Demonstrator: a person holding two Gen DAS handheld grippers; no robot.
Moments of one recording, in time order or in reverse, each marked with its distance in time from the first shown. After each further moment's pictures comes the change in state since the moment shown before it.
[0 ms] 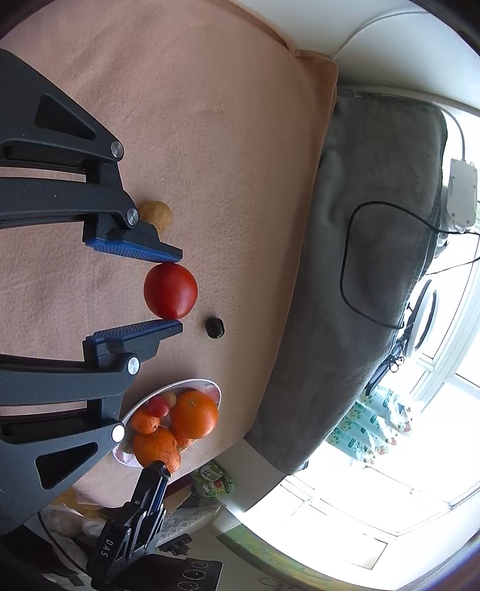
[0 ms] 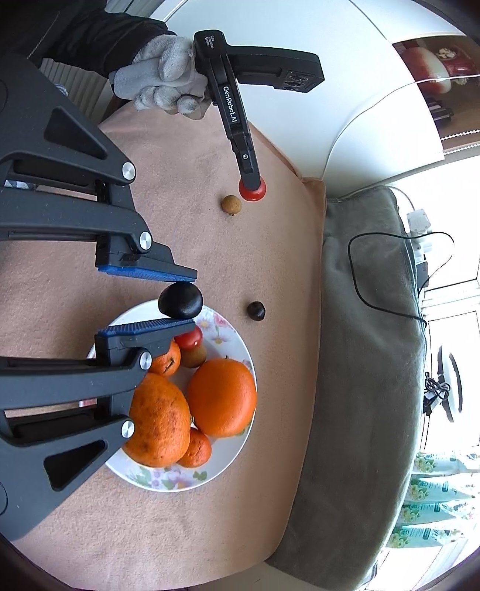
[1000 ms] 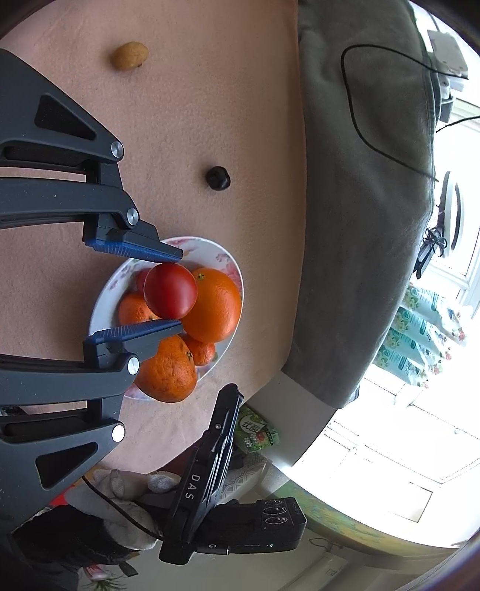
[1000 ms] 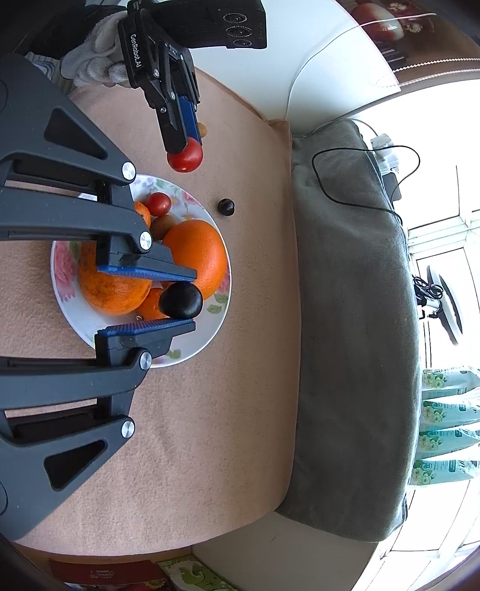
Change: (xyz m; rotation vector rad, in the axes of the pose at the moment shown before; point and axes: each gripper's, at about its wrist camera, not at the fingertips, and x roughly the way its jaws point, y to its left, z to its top) left arm 0.054 -0.118 -0.001 0.156 0.096 -0.169; right arm -0.007 -0.112 0.020 0.108 -0.021 -0.096
